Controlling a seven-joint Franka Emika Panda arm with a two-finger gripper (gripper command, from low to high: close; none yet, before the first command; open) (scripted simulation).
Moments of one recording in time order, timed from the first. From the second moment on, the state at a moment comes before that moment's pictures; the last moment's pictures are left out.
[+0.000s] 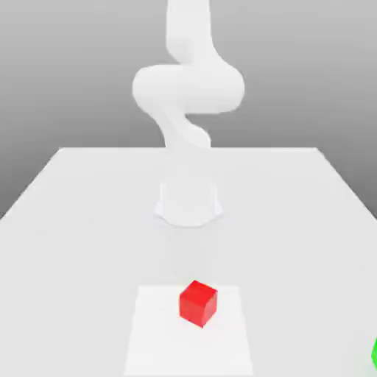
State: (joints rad) arm 0.00 -0.72 -0.01 -2.35 0.04 2.35 0.84
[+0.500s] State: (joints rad) arm -0.02 -0.15 0.08 -2.71 0.12 2.70 1.23
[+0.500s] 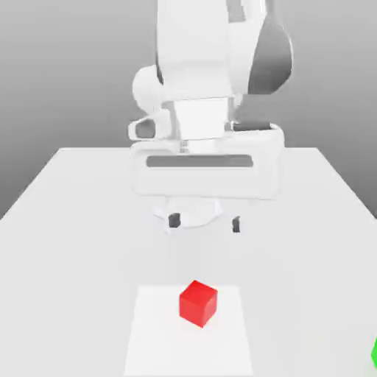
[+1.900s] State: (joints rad) arm -0.13 0.26 0.11 -2.76 -0.28 3.01 1.64
